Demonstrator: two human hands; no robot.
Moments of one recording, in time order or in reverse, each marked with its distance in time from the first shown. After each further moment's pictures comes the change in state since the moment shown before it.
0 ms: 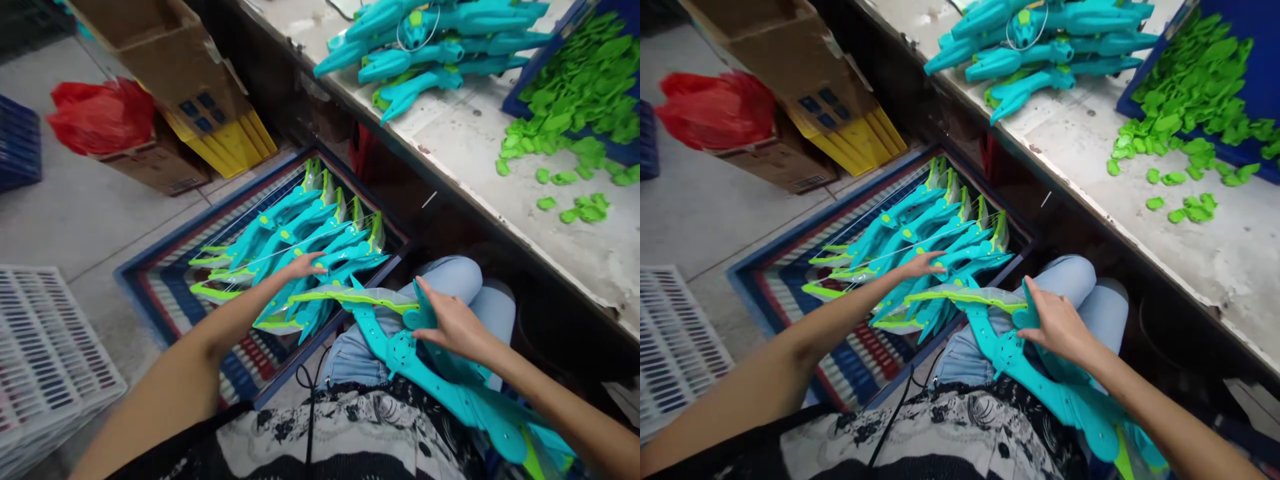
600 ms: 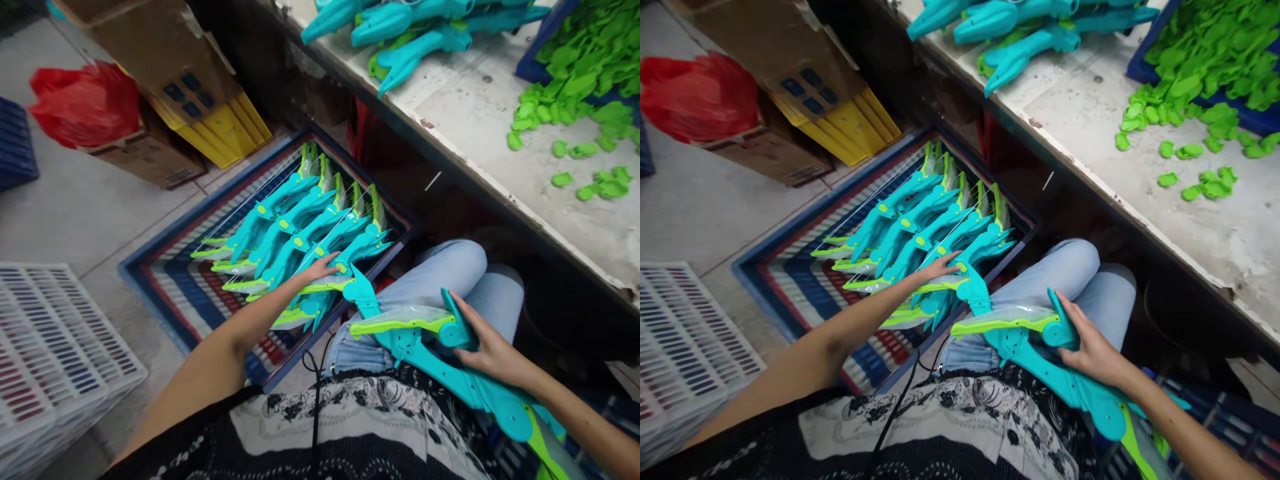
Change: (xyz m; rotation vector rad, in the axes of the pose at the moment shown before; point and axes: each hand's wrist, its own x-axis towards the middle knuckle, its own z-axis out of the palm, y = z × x) left_hand 0.002 0.001 0.064 -0.195 -0.106 0.014; right_hand -0.067 0.025 0.020 0.522 -0.013 0.074
